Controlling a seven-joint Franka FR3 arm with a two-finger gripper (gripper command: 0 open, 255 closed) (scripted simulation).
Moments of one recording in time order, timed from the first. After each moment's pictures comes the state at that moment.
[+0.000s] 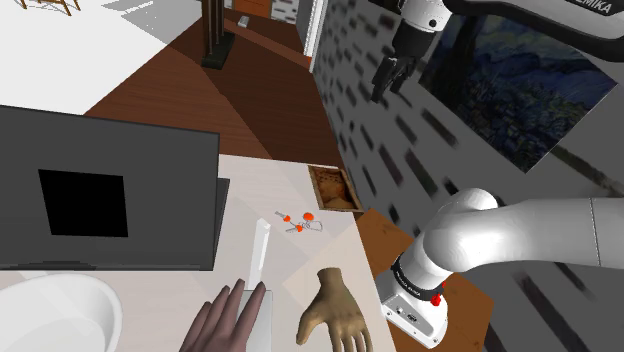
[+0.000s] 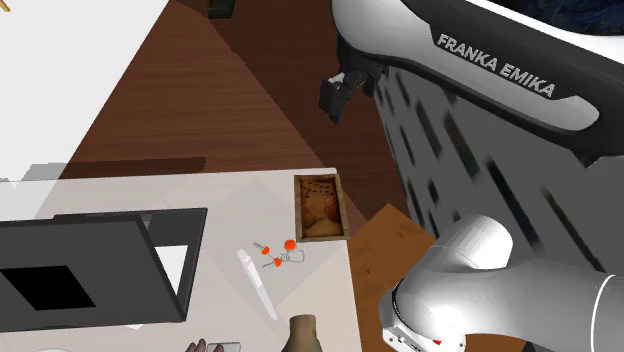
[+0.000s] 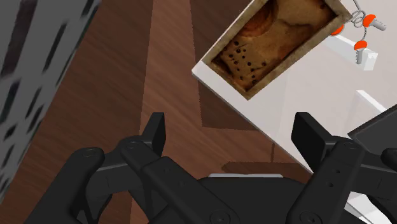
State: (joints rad) arm -0.02 -0.82 -0.03 -2.26 -0.12 1.56 -0.07
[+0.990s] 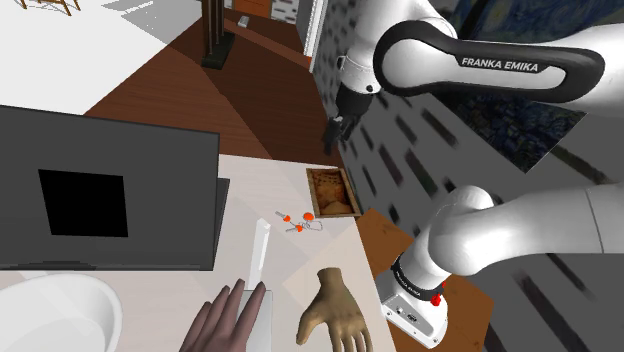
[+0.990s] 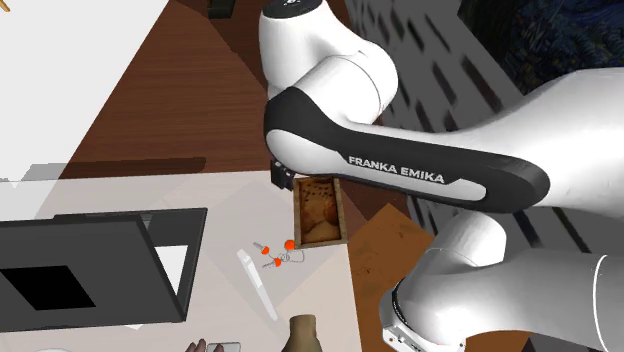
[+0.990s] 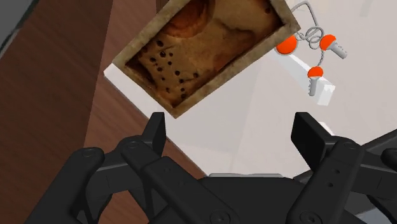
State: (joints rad) arm 0.10 -0.75 0.10 -2.53 0.00 1.83 0.00
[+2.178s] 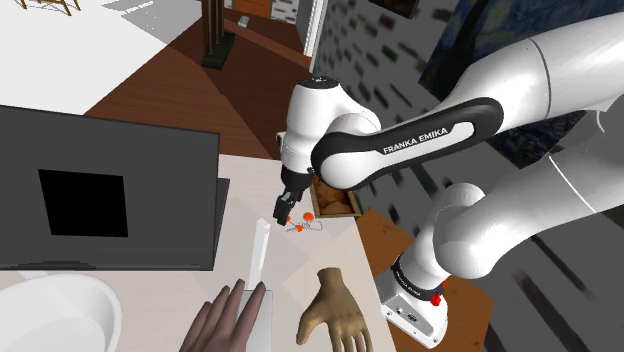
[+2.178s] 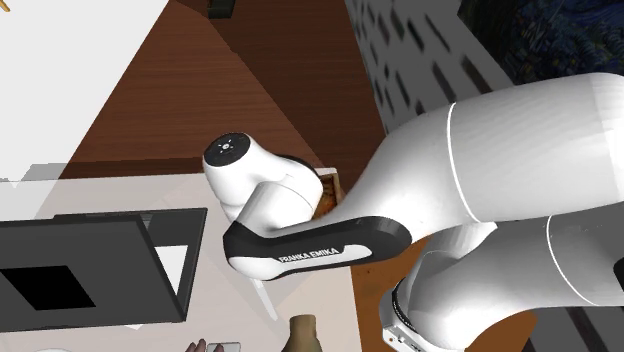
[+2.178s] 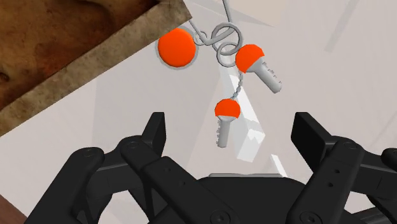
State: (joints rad) arm 0.26 -0.41 0.29 -2.68 0.12 2.26 0.07
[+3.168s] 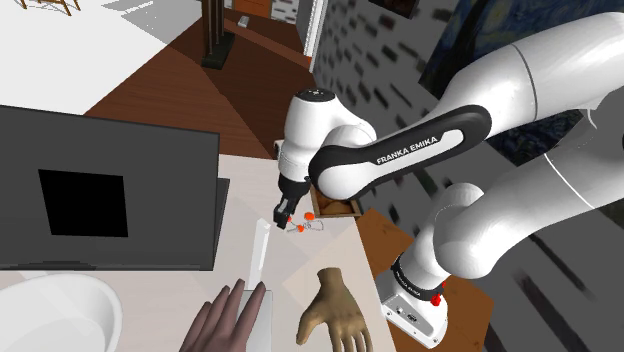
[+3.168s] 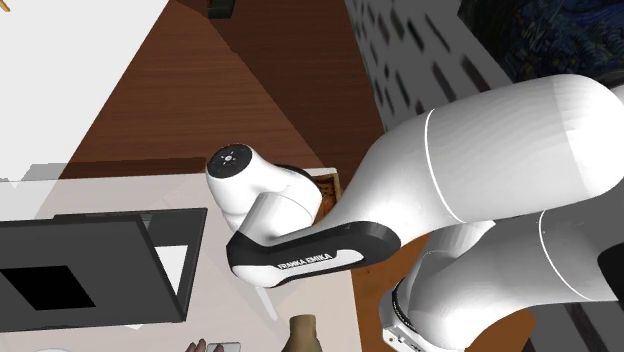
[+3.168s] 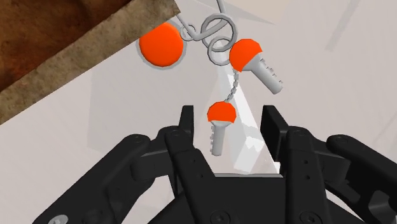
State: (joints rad) arm 0.26 -0.37 0.31 -2.71 0.13 2.34 0.07
